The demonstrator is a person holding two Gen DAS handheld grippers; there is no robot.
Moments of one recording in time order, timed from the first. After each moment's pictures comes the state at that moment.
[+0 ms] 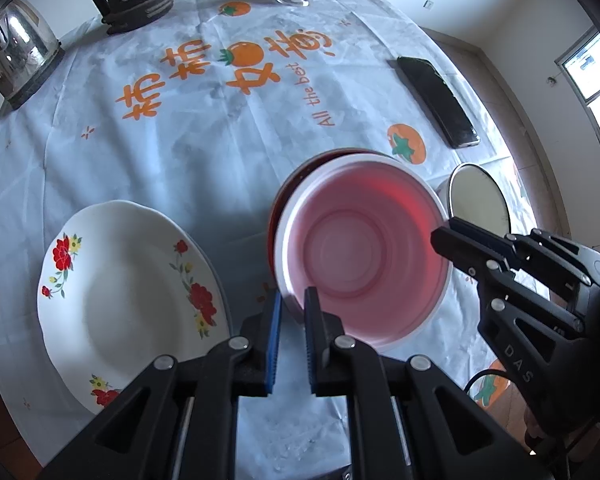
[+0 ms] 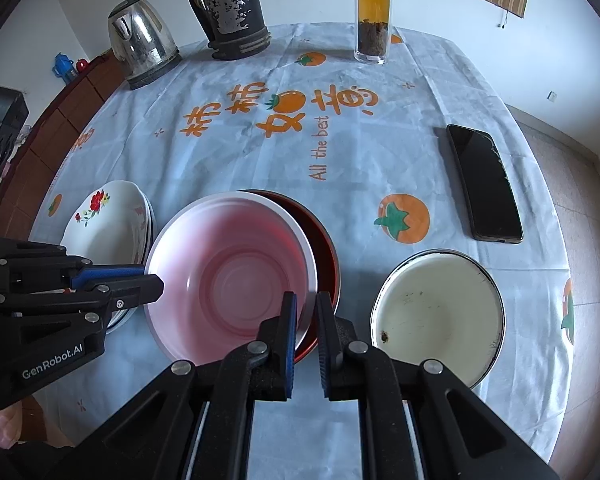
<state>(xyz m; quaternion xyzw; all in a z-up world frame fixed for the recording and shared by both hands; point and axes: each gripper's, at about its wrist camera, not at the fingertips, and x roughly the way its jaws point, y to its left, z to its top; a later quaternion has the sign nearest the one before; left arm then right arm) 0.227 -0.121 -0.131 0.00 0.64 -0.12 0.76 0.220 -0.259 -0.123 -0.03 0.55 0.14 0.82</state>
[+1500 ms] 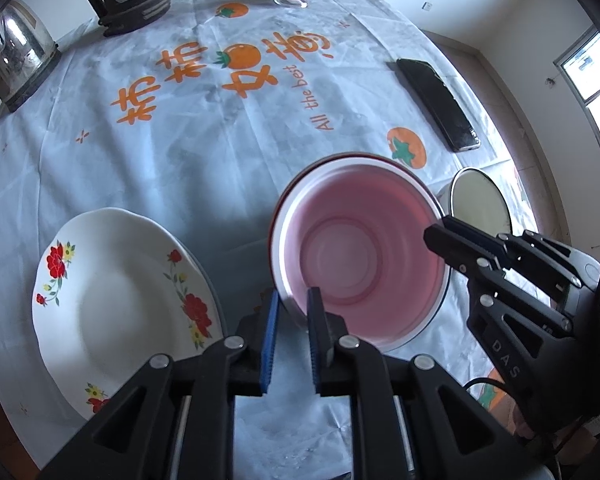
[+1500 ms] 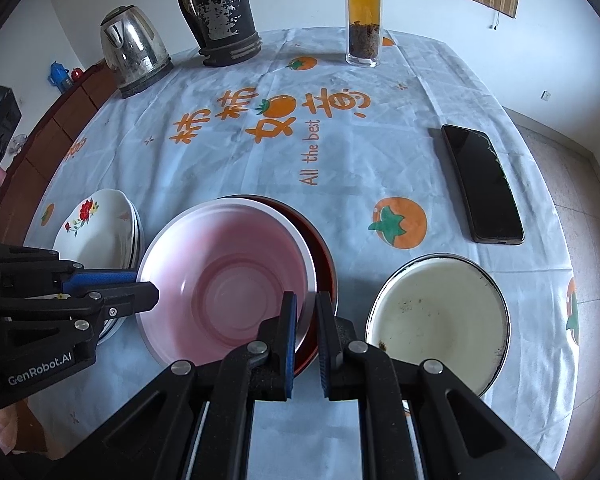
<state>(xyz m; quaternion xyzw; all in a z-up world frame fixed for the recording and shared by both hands) 0.232 -0.123 -0.134 0.00 0.64 -0.12 0.76 0.224 -0.262 -0.133 -0.03 0.54 0.13 0.83</state>
